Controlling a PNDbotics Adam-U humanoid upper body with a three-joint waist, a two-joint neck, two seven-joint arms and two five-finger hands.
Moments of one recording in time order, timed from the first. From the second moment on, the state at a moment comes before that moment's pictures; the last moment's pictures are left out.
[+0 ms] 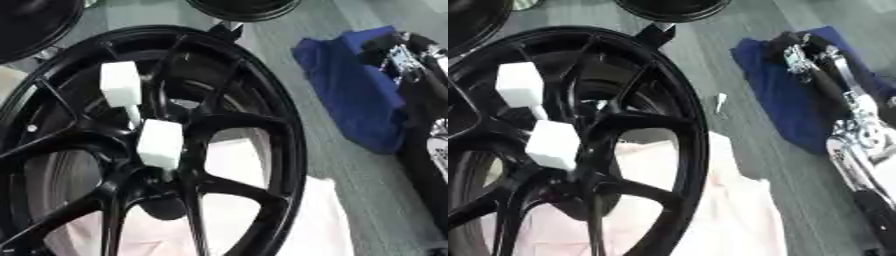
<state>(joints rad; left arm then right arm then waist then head) -0.86 1.14 -0.25 -1.98 -0.09 0.02 -0.56 -0.14 -0.68 -0.07 -1.98 -0.40 0.02 -0.18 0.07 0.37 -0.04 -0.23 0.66</state>
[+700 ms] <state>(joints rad) -1.04 1.02 -0.41 -1.92 -0.10 0.01 -0.90 -0.15 -0.69 -0.06 -1.98 -0.39 0.02 -0.17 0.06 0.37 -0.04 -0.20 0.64</state>
